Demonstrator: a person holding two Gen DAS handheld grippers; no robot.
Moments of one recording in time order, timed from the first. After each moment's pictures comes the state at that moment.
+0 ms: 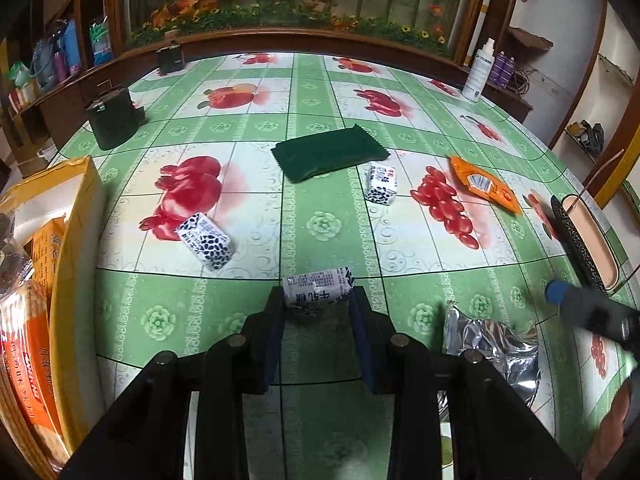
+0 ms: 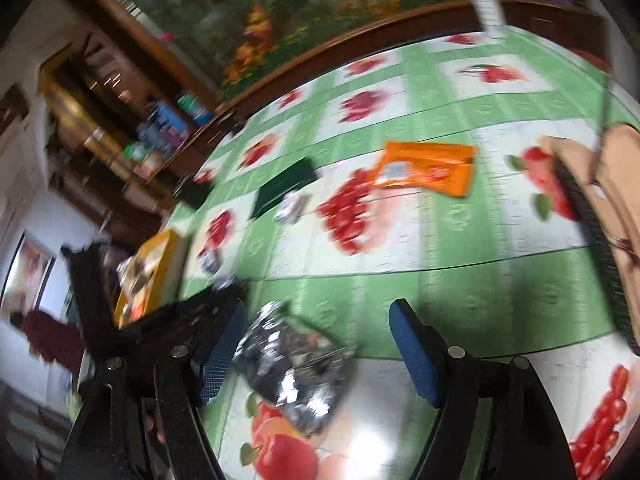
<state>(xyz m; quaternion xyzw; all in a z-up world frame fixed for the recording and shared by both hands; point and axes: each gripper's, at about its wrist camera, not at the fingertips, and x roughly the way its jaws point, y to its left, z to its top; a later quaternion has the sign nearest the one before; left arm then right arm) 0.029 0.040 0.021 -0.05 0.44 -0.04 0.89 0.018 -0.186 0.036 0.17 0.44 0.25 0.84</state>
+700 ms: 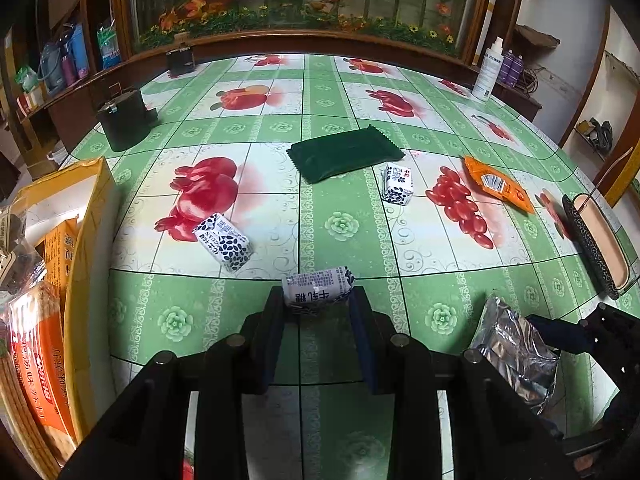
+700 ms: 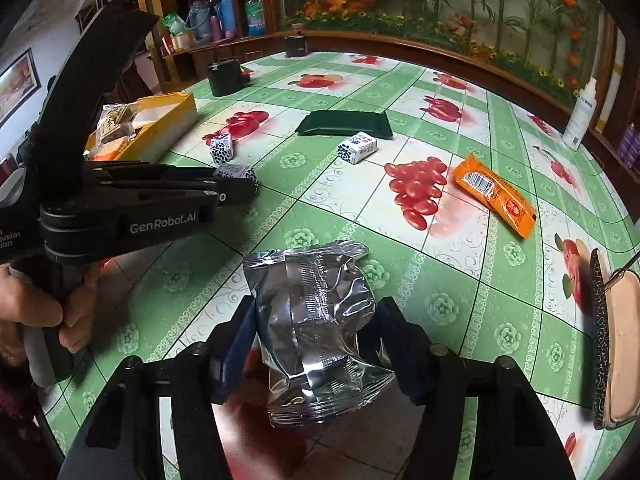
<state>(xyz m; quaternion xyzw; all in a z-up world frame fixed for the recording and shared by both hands) 0.028 0.044 0.020 -0.04 0.44 -0.02 0.90 -0.015 -0.108 0.016 -0.12 0.43 0.26 0.86</state>
